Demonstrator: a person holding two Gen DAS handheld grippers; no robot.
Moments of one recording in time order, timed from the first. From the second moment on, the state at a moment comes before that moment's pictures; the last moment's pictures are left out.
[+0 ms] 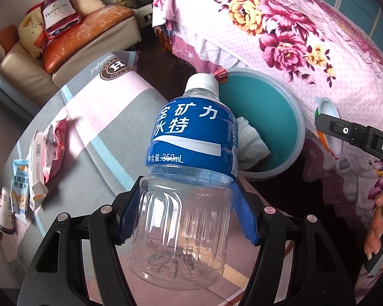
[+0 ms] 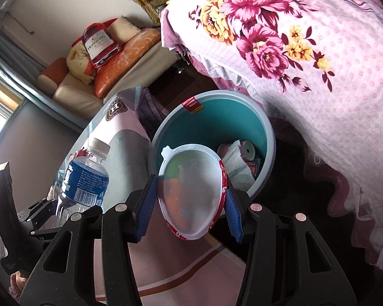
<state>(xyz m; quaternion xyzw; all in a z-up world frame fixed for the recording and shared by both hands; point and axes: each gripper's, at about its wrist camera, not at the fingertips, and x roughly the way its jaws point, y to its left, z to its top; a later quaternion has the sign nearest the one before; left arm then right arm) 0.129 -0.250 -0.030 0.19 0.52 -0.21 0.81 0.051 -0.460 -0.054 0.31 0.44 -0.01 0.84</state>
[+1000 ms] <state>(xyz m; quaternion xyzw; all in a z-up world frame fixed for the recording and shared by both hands) 0.157 -0.291 -0.050 0.15 0.53 -0.23 0.80 0.071 -0.471 -0.059 0.28 0.46 -0.04 0.84</state>
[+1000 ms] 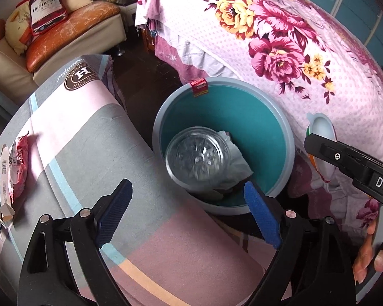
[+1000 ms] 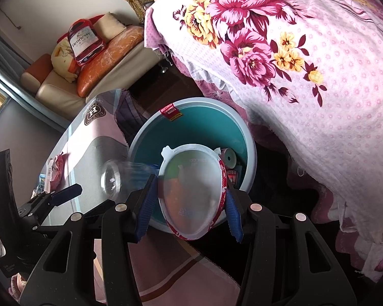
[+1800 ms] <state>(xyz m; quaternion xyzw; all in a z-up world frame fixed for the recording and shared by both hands) 0.160 -0.212 -0.049 0.07 0.54 -0.20 0.81 0.090 -0.431 -0.062 0.25 0.50 -0.03 0.83</state>
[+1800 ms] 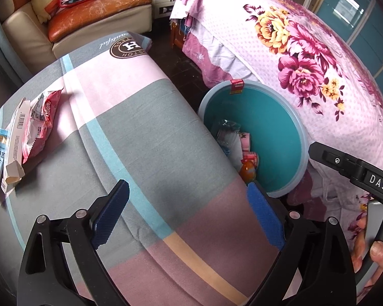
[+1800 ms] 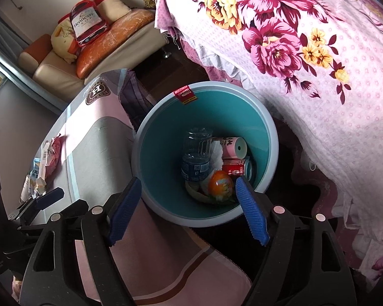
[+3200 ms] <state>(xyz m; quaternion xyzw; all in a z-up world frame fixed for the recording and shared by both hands) 0.190 0.161 0.000 -0.01 0.49 0.04 0.87 0.197 -0.072 0.010 0.05 0.57 0.17 0.80</state>
